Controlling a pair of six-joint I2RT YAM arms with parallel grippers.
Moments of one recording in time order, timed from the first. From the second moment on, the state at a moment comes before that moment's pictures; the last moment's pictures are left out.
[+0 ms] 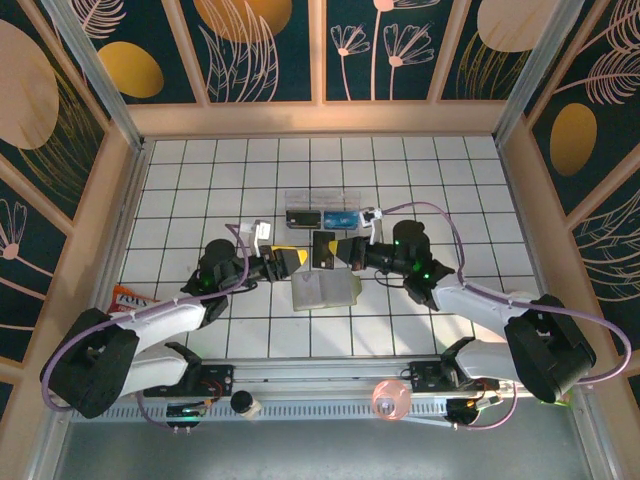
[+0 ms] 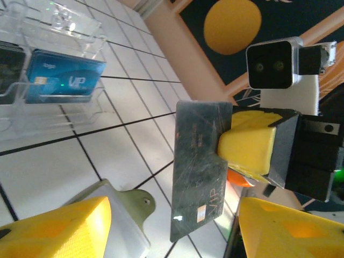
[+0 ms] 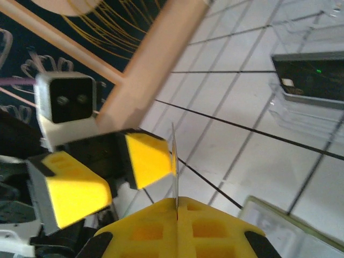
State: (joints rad) left arm -0.56 1.21 0.32 0.73 0.56 -0.81; right arm 0.62 1.23 0.48 0.54 -0.57 0.73
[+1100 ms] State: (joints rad) left arm -0.55 1.20 0.28 0.94 0.65 -0.93; right arm 0.67 1.39 0.48 0.95 -0.61 0.92
